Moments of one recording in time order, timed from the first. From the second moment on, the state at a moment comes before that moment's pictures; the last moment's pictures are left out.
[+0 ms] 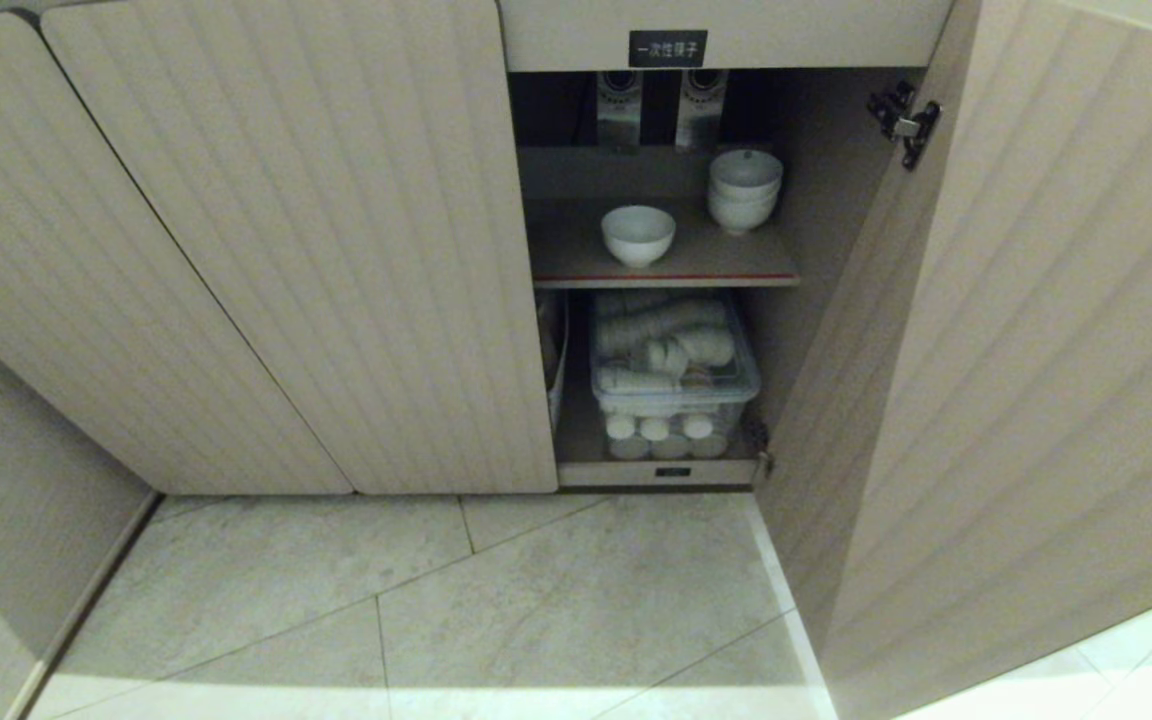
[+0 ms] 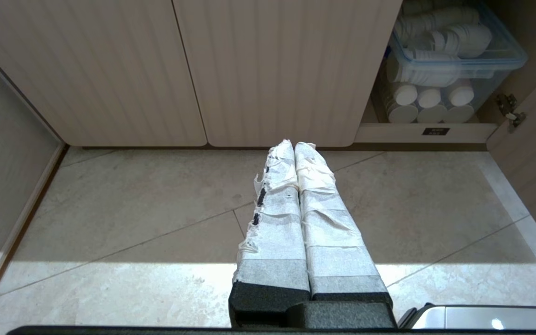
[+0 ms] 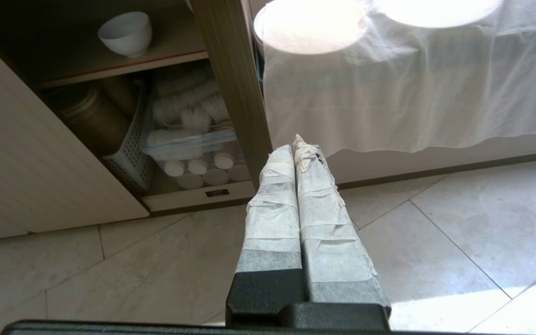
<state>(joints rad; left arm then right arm) 0.00 0.00 0.00 0.00 -0.01 -0.02 0.16 0.47 -0.39 -0.16 -0.23 0.15</state>
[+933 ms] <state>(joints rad) 0.00 0.00 0.00 0.00 -0.01 -0.02 0.13 0.49 -0.37 -0.20 -0.21 0.14</state>
